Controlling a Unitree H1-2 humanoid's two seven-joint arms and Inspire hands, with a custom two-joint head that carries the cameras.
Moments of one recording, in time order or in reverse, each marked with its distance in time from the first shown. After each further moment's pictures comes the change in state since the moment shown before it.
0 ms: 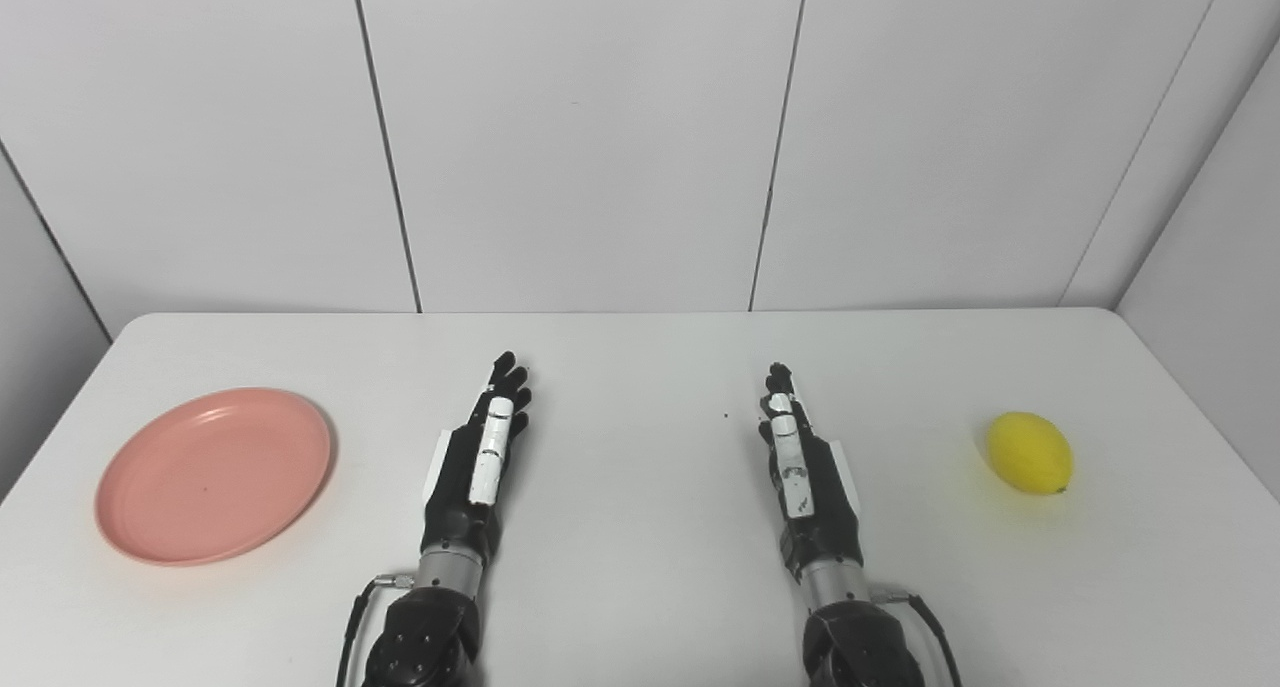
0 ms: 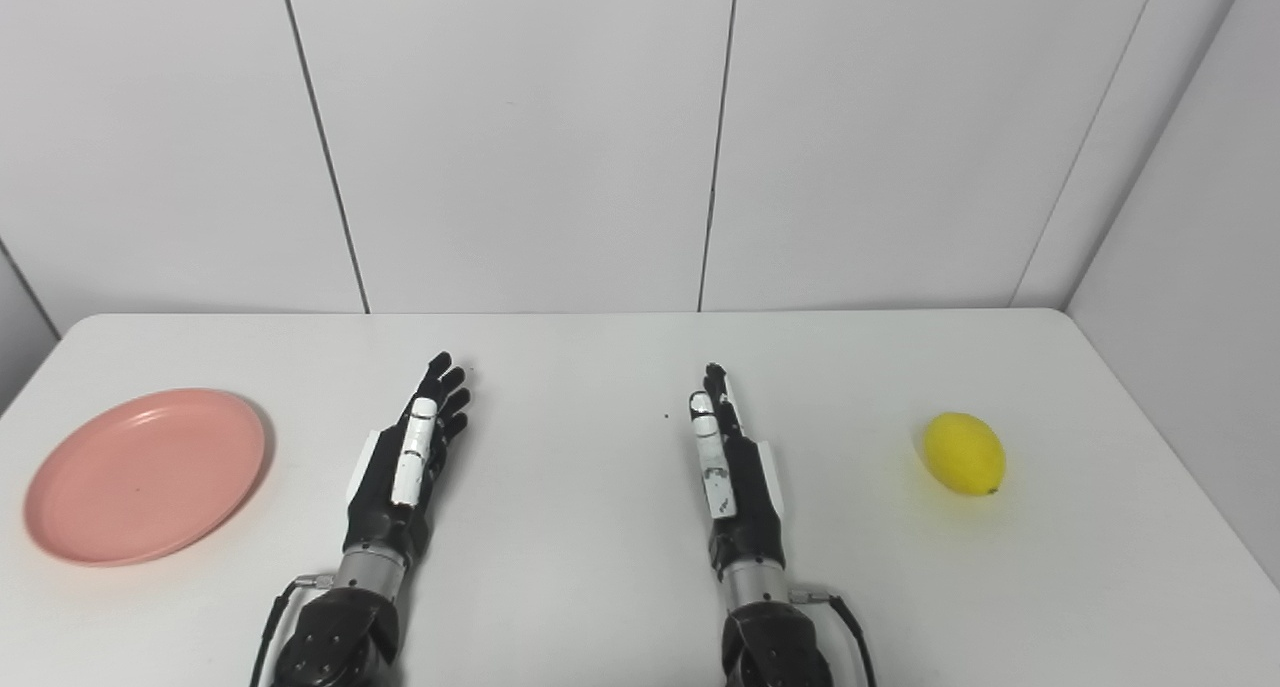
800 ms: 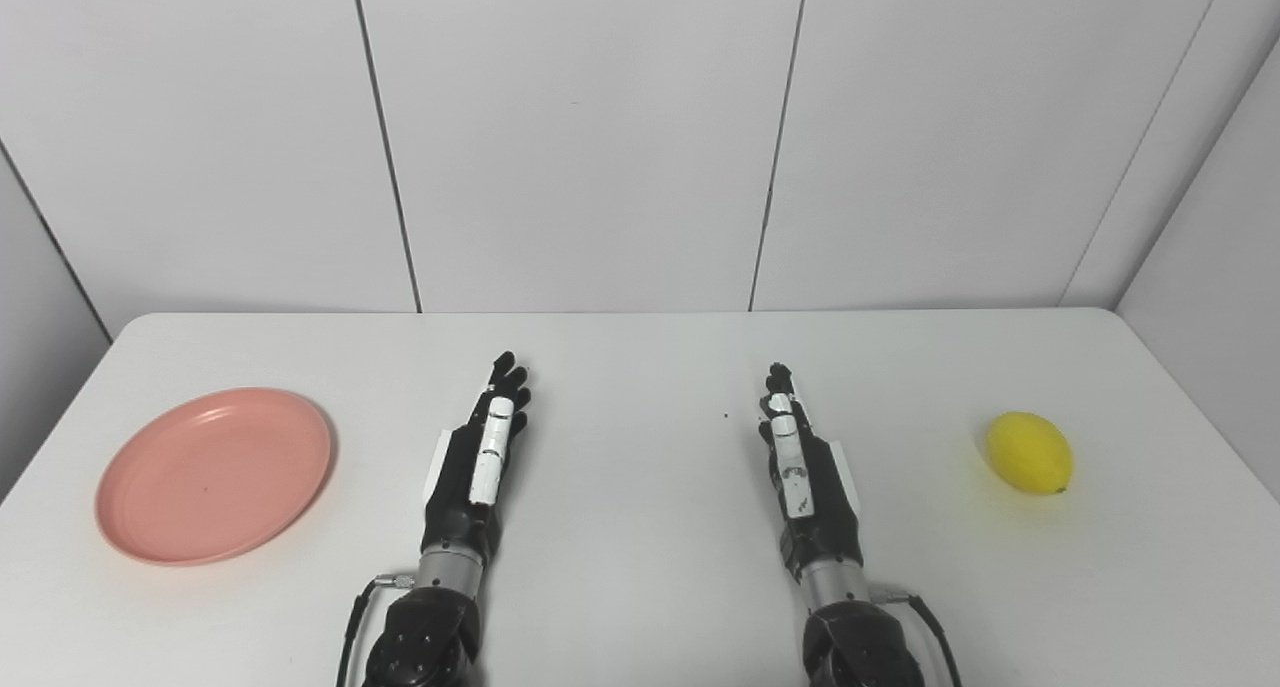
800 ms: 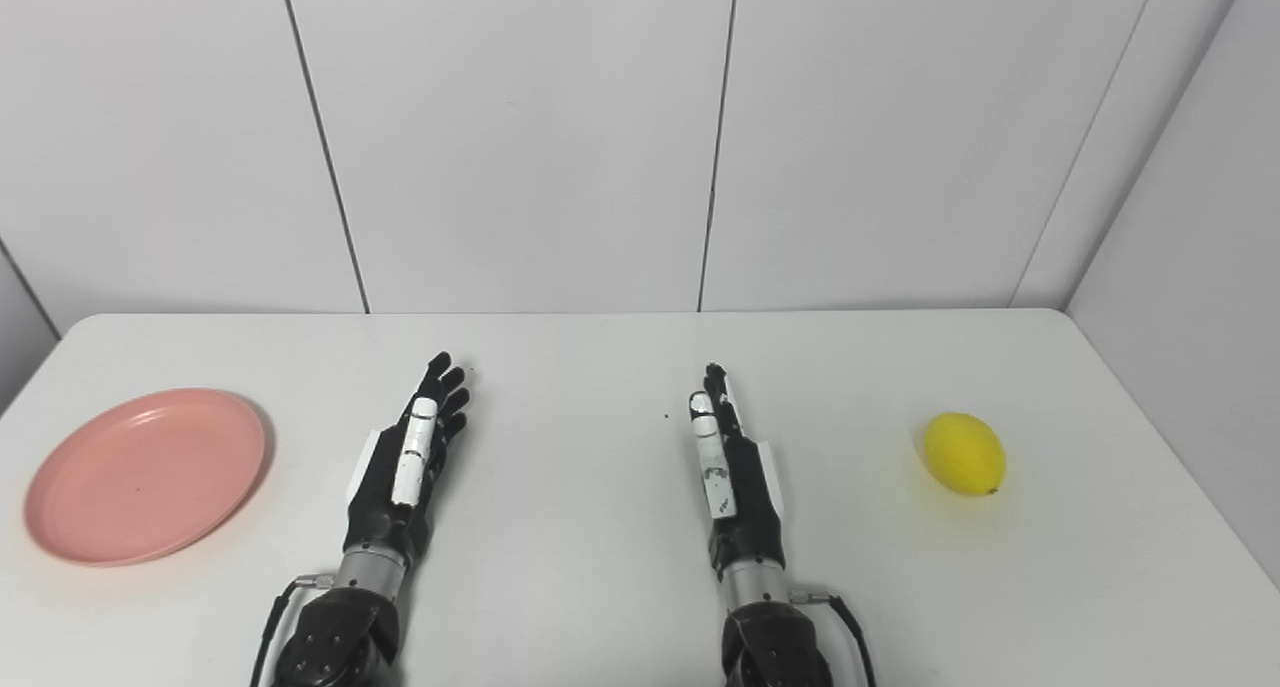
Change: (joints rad) left arm 0.000 0.000 0.003 0.002 0.000 -0.003 -0.001; right arm 0.000 0.000 -0.001 0.001 0.001 0.000 0.000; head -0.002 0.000
